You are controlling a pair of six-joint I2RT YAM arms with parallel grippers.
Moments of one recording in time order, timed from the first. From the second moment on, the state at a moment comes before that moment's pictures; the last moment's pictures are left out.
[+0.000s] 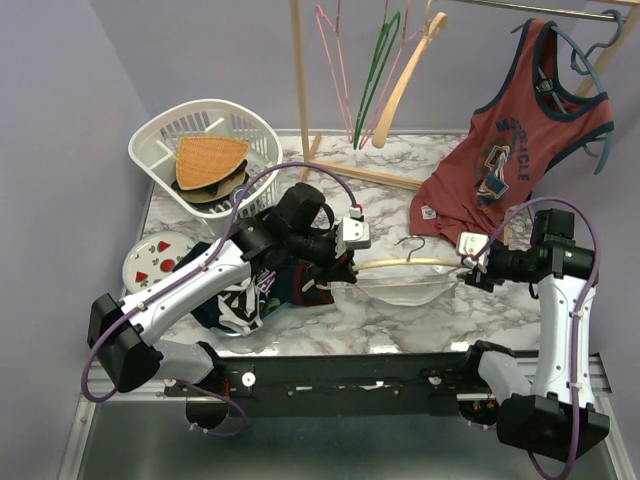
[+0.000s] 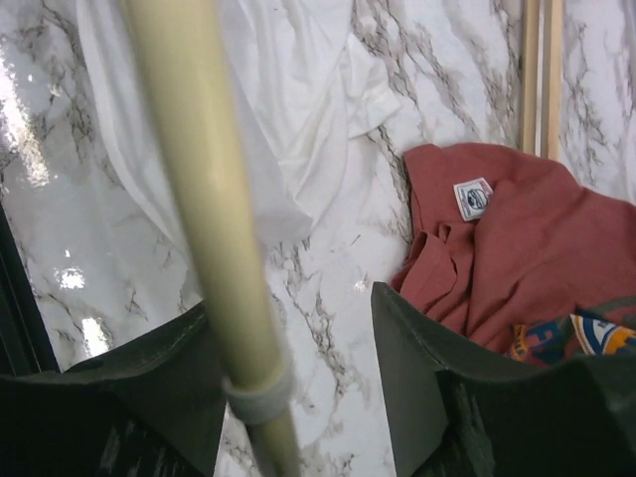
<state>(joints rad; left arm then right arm) -0.83 1.32 1.21 -0.57 0.74 0.33 -0.30 0.94 1.04 -1.32 -0.86 -1.66</state>
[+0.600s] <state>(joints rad) -0.83 1.33 1.21 -0.61 0.72 0.42 -0.28 0.81 0.96 -1.34 -0.91 -1.66</state>
